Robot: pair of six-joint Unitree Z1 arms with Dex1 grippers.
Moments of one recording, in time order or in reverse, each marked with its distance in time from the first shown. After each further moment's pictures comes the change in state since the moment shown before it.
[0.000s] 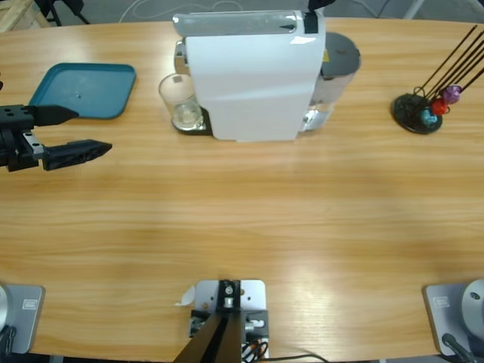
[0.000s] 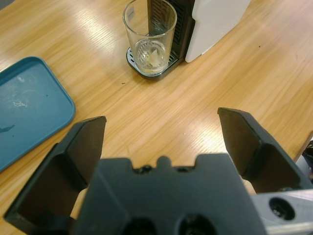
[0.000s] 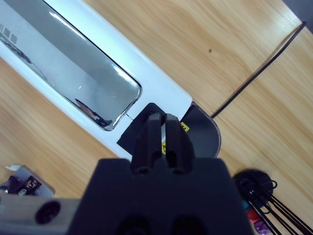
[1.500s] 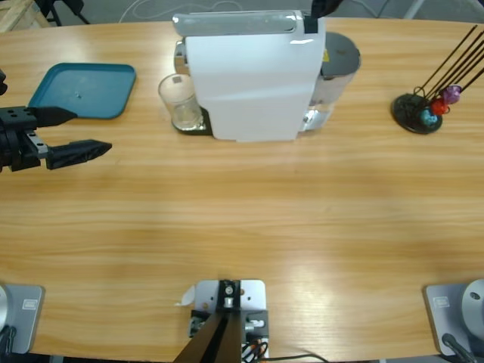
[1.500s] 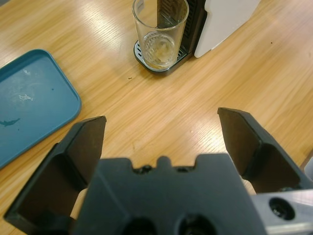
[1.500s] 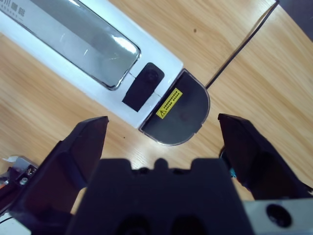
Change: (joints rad) arm 0 0.000 0.013 0.013 -0.014 0.032 -0.003; arm 1 0.068 -0.060 -0.085 0.166 -0.131 0.087
